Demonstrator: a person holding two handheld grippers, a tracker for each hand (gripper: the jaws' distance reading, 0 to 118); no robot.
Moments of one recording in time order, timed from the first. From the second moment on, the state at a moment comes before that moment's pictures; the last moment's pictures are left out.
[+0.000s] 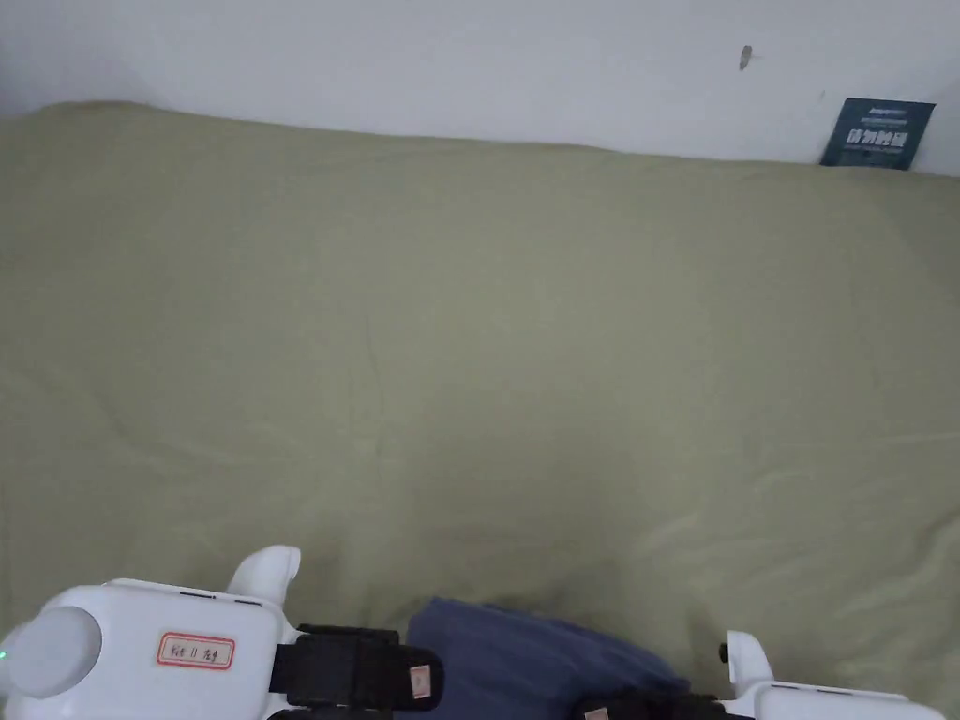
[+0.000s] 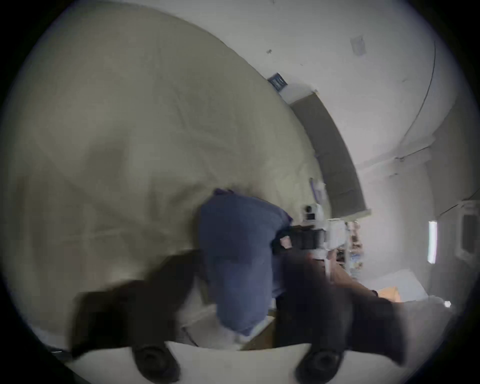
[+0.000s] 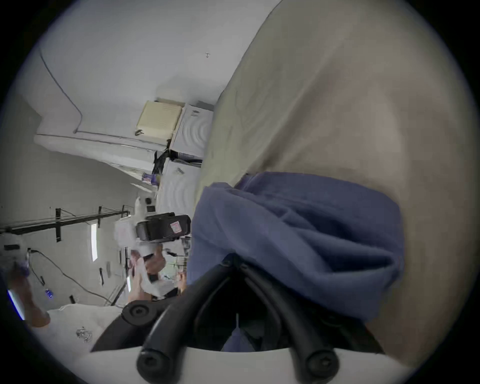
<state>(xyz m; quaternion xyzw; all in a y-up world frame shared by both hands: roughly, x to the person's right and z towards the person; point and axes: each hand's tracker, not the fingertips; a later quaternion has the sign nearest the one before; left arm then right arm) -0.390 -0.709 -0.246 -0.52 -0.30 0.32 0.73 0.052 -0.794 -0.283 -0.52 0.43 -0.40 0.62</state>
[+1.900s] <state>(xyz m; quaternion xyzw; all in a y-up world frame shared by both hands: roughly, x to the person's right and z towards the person) -0.399 -0.526 -0.204 -0.31 -0.07 0.11 0.94 0.074 -0.547 -0.218 -0.26 0.18 -0.10 0.94</state>
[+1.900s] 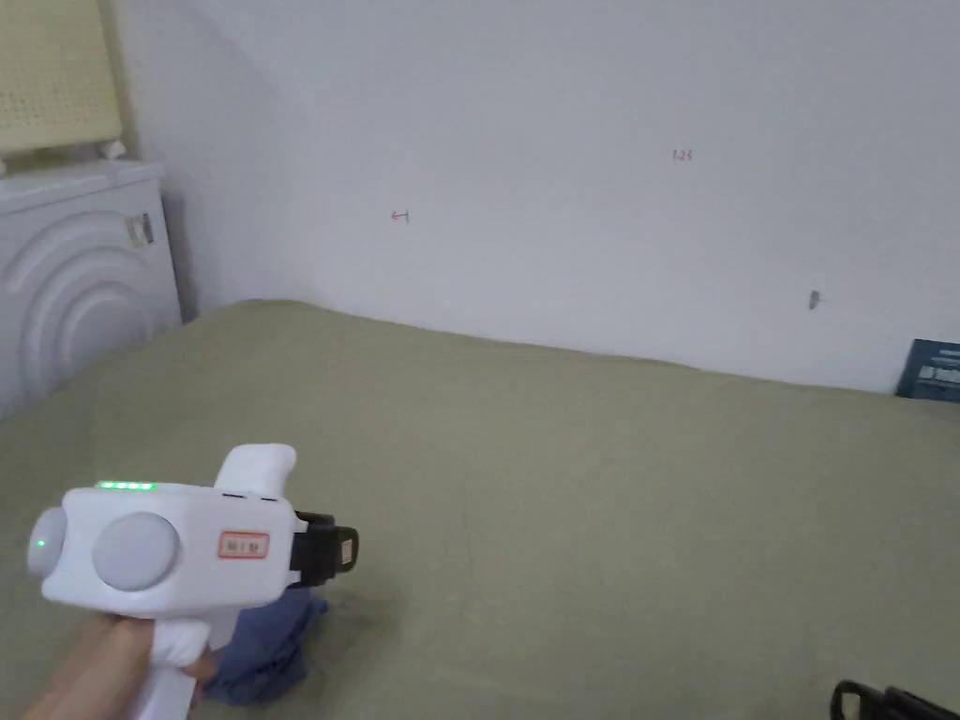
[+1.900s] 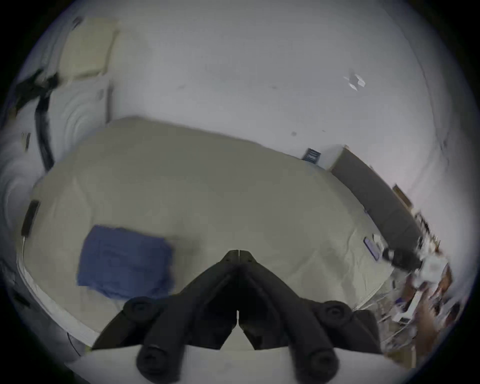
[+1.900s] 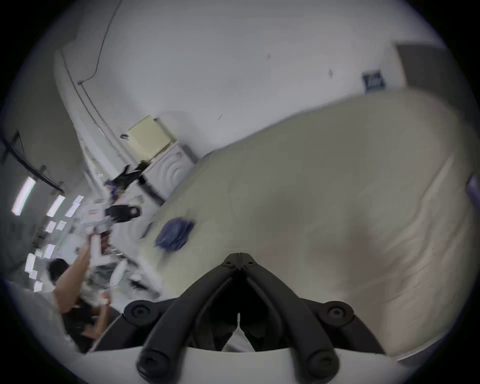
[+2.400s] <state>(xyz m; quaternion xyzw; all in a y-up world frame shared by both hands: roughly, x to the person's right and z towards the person) -0.207 -0.478 -0.177 -0.09 0.02 0.01 1.00 0.048 -0.486 -0.173 -0.04 0.02 0.04 1.00</state>
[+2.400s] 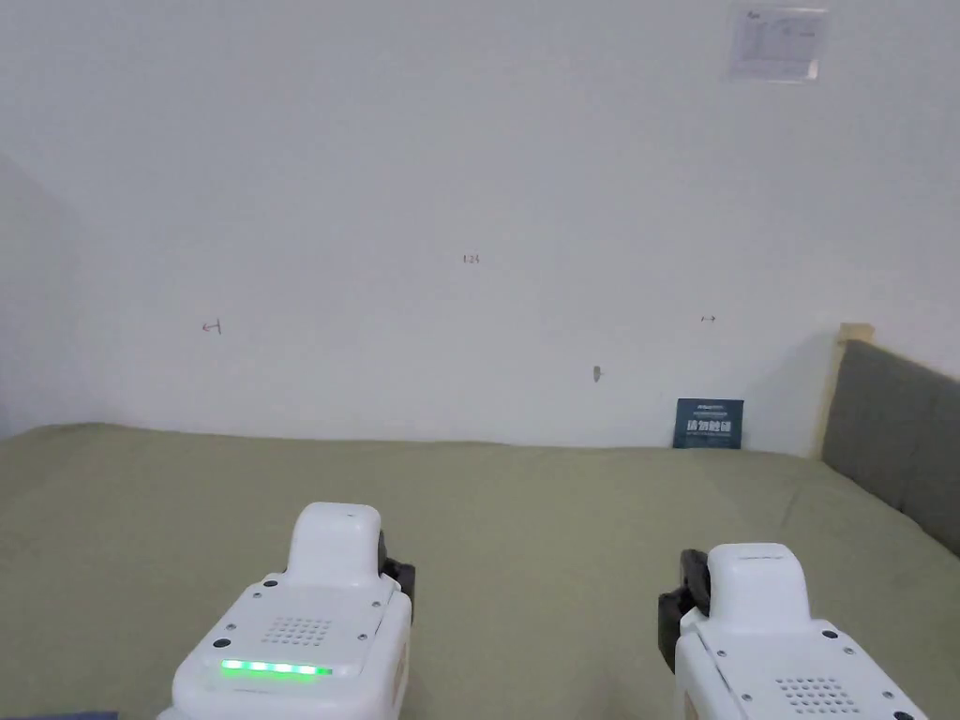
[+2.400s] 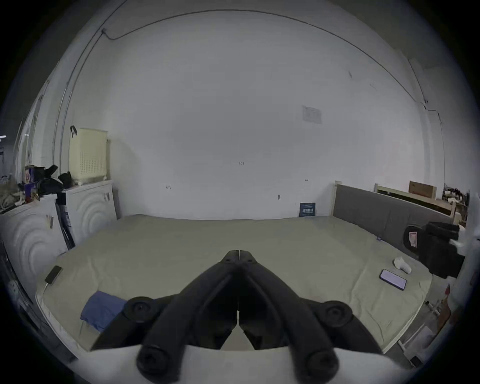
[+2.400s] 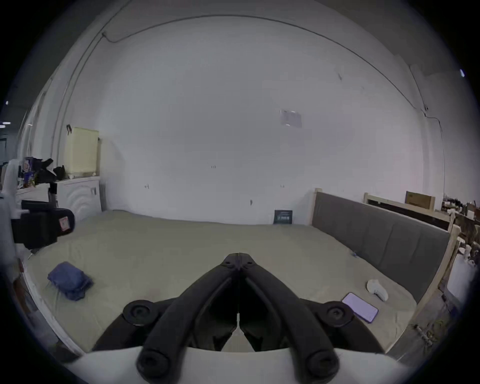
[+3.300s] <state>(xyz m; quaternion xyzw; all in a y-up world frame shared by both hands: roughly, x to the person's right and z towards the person) -0.216 -0.464 -0.182 -0.09 0.05 -0.01 0.99 0.048 -0.470 -0.181 -0.04 0.03 0.05 1.00</state>
